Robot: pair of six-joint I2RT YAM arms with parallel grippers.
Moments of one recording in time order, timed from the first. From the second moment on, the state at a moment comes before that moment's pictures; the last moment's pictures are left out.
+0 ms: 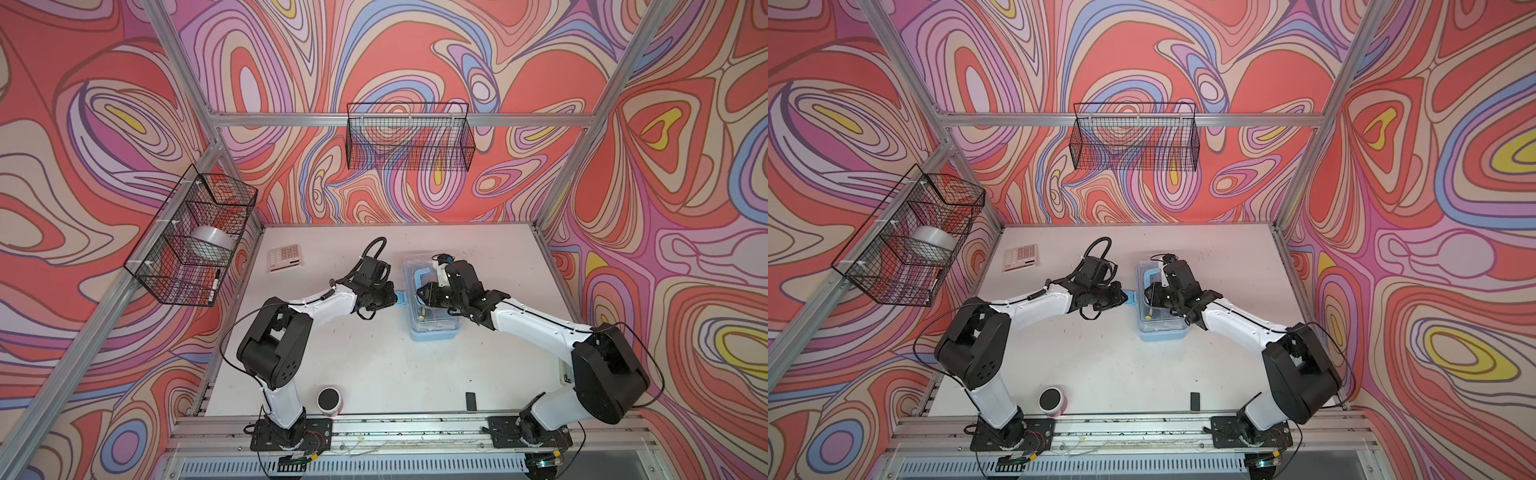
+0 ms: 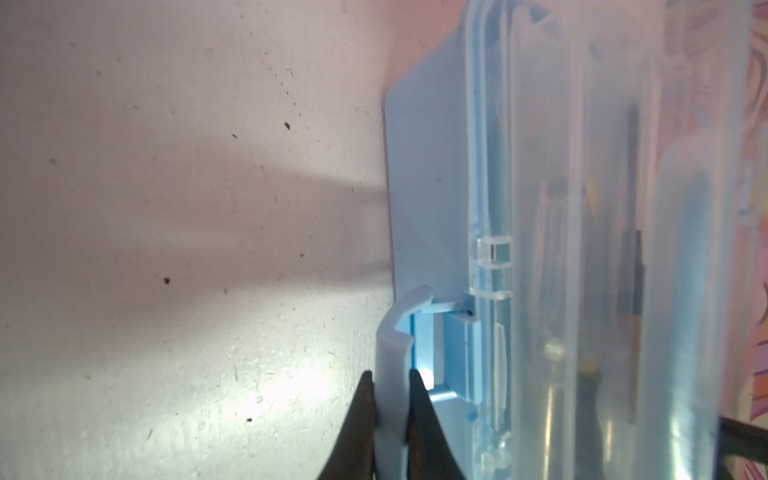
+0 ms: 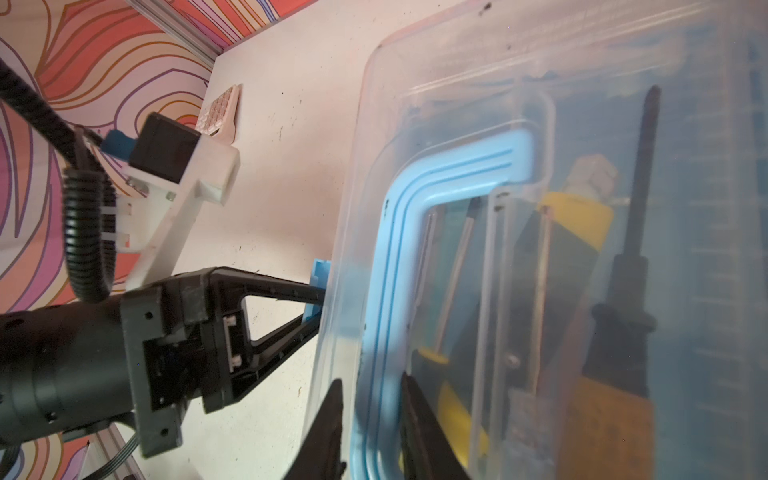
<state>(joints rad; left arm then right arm) -0.53 1.75 1.10 -0.25 0.24 -0.75 0.56 1.51 0.93 -0.10 -0.18 0.61</state>
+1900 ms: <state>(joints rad) -0.53 1.70 1.07 -0.07 0.38 -0.83 0.56 1.52 0.92 -0.07 -0.20 0.62</state>
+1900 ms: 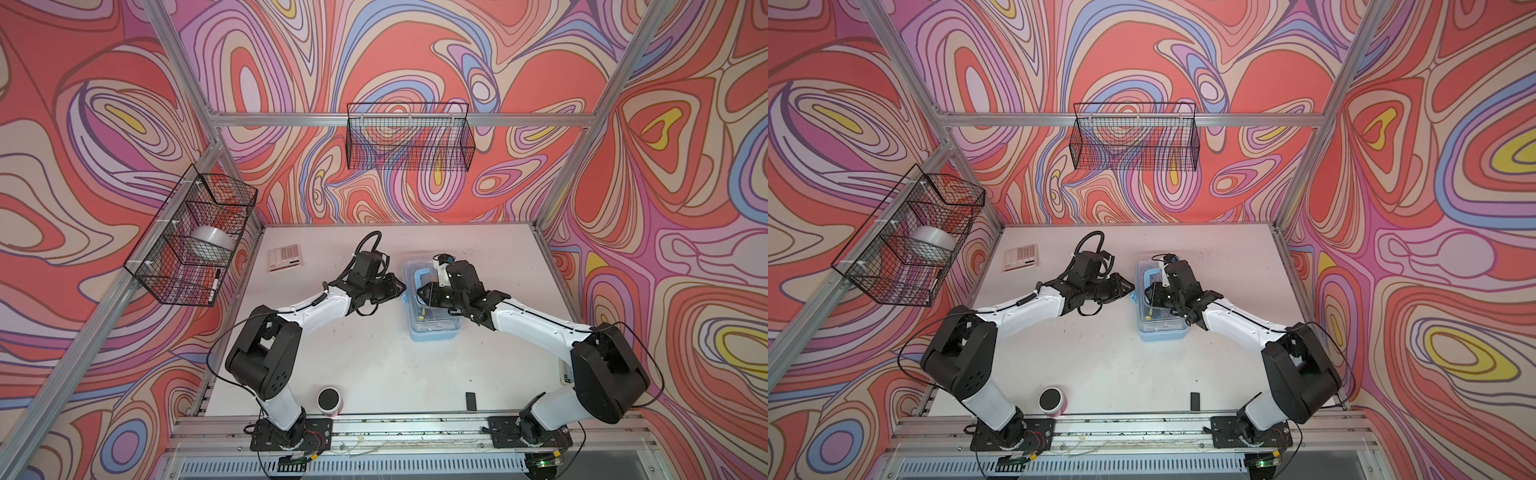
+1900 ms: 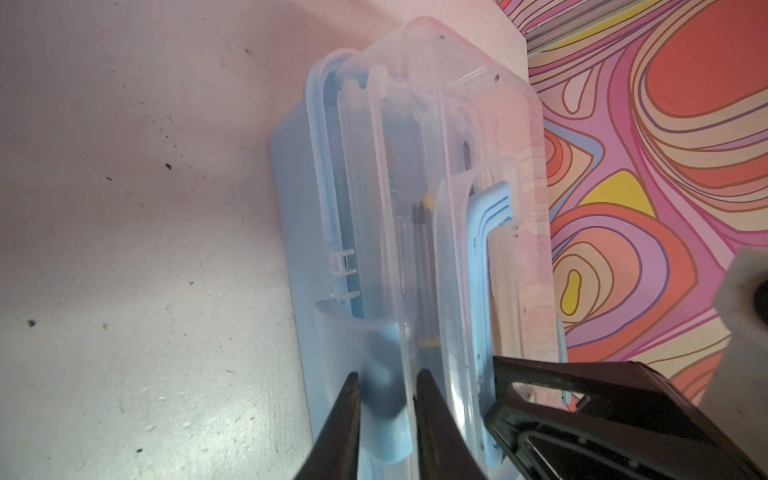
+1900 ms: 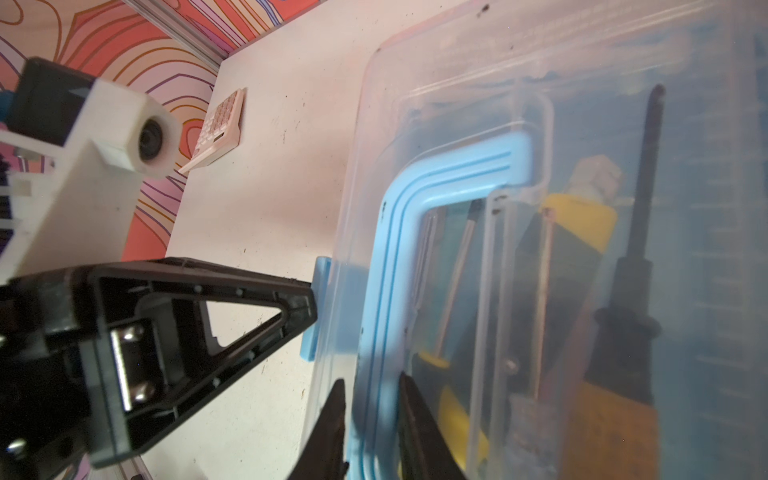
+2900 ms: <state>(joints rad) -0.53 1.78 1.03 0.04 0.39 -0.89 0.54 1.54 0.94 -0.06 -0.21 0.63</state>
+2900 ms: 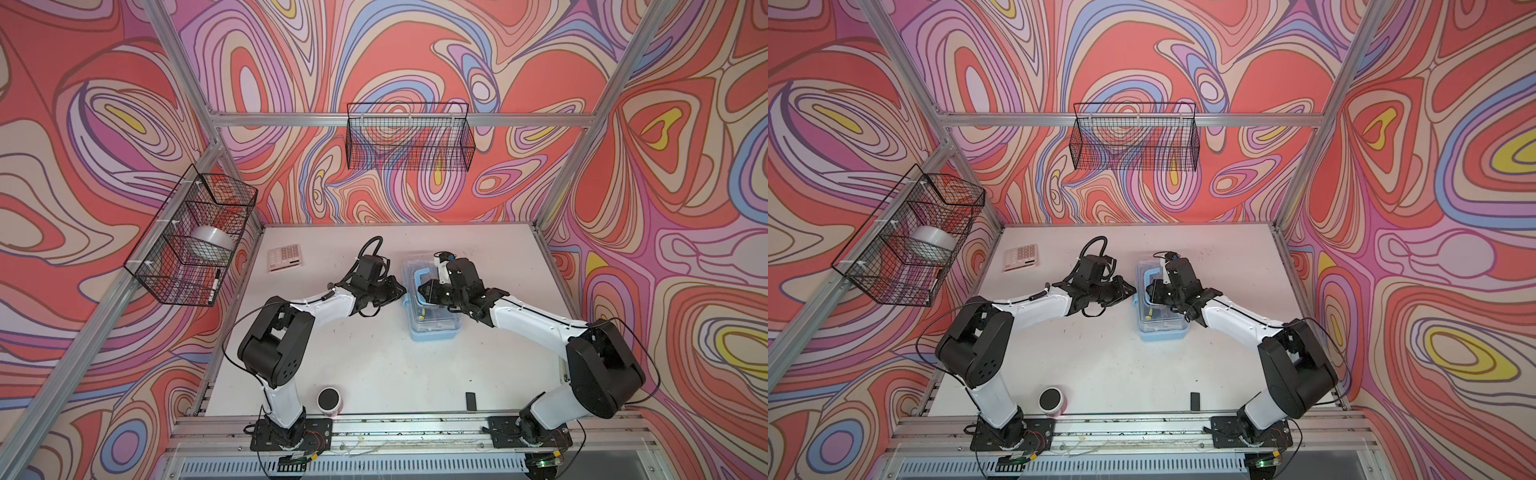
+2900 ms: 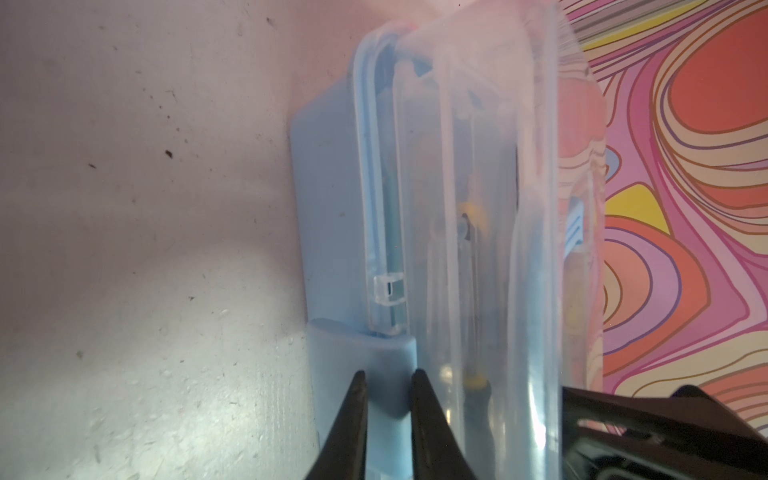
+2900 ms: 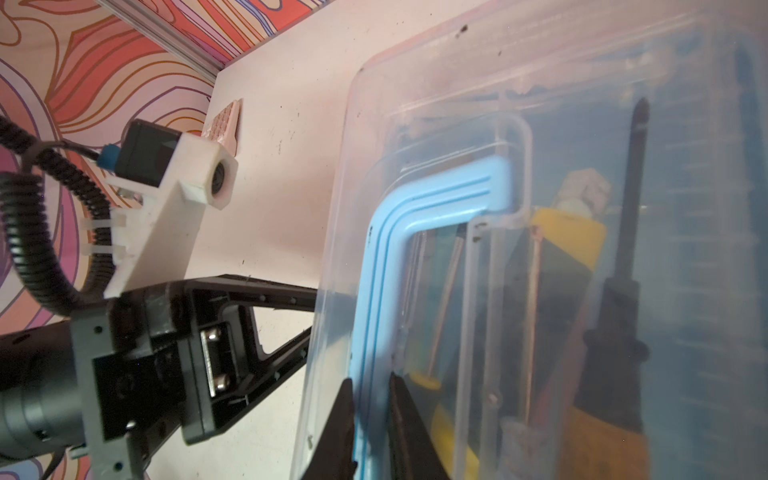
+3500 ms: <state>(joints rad) -0.54 1.77 0.94 0.20 0.40 -0.92 0.33 1.23 0.87 -0.28 -0.14 0.59</state>
